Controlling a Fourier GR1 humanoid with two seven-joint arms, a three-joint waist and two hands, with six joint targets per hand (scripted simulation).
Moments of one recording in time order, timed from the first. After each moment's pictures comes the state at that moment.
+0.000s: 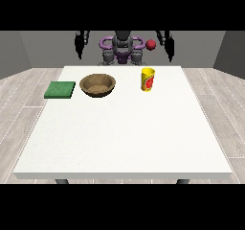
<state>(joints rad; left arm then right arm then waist) 0.02 0.11 0.00 -1.55 0.01 -0.01 0.00 0.00 -0.09 -0.02 -1.60 -0.01 -0.01 0.00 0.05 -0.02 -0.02</state>
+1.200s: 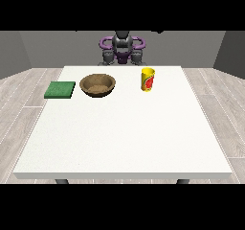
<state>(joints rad) 0.18 0.01 -0.10 -1.90 0.07 0.05 0.12 0.25 -0.05 -0.01 -1.98 -0.21 0.06 0.17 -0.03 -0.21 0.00</state>
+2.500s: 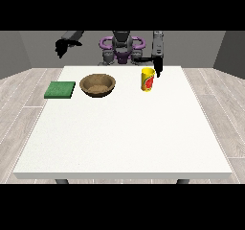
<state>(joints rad) -0.24 0.05 0.07 -1.15 -0.01 0.16 -0.55 0.03 -0.19 -0.24 -1.53 -0.27 0.33 -0.28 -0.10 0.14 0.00</state>
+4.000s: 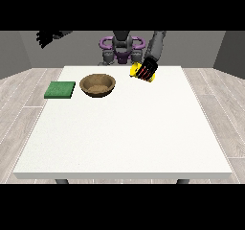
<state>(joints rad) -0.59 0.16 -0.11 -0.67 -0.60 0.68 -0.30 -0.10 -0.37 -0.36 -1.35 -0.41 0.44 -0.13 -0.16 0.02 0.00</state>
